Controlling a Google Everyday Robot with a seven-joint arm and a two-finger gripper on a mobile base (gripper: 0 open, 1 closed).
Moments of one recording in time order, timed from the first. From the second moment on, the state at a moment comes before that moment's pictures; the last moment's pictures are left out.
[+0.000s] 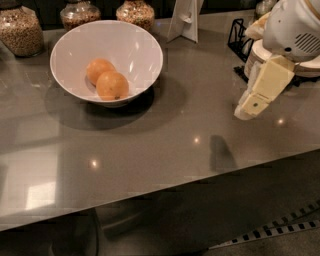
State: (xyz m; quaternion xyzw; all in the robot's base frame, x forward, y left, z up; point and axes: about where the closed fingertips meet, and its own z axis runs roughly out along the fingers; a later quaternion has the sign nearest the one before) arm 0.479 -0.165 1.002 -0.59 0.76 0.01 0.26
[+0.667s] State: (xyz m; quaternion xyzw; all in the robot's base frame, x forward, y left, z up) arm 0.539 -0.076 1.016 -0.58 0.75 0.05 0.31
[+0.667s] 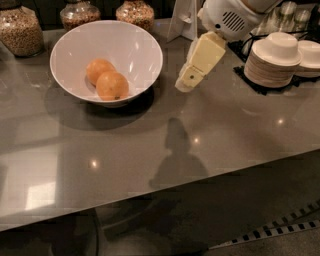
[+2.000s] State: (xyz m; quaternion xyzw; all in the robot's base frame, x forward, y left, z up) arm 0.612 -0.010 1.011 -0.53 0.74 0.04 0.40
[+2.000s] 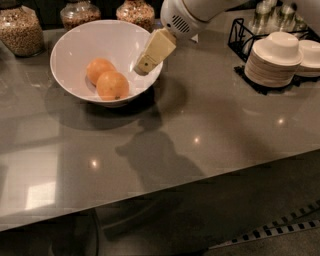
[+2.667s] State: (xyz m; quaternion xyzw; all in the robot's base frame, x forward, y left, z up) arm 0.641 0.013 0.997 -0.52 0.75 0.07 0.41
